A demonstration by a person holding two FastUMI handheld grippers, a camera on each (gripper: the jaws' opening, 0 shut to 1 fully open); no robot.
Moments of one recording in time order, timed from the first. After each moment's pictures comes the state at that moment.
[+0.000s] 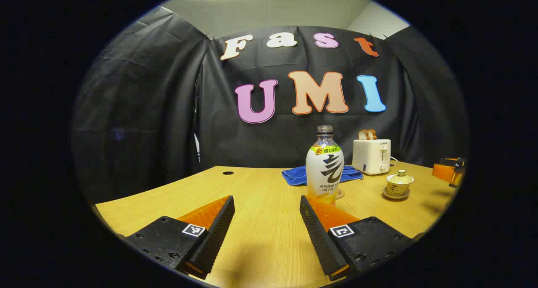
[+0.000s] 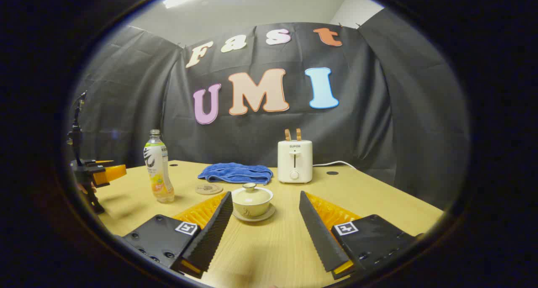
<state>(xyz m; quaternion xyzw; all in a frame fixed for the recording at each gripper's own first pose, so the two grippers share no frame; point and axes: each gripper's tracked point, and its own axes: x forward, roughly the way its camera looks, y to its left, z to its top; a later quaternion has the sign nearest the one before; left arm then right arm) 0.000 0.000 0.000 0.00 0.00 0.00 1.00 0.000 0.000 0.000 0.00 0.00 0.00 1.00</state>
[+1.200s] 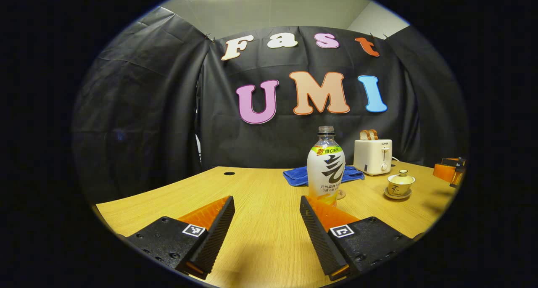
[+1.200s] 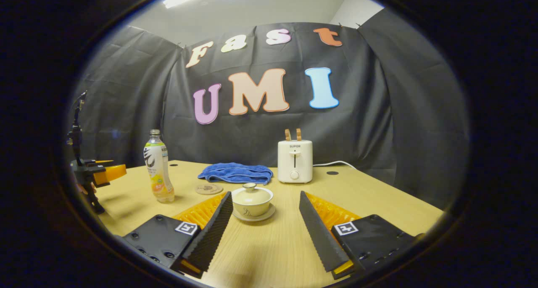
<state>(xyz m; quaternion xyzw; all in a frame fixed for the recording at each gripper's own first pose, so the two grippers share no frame) 0.002 0.000 -0.001 0.00 0.00 0.00 1.00 0.000 0.001 0.000 0.00 0.00 0.00 1.00</state>
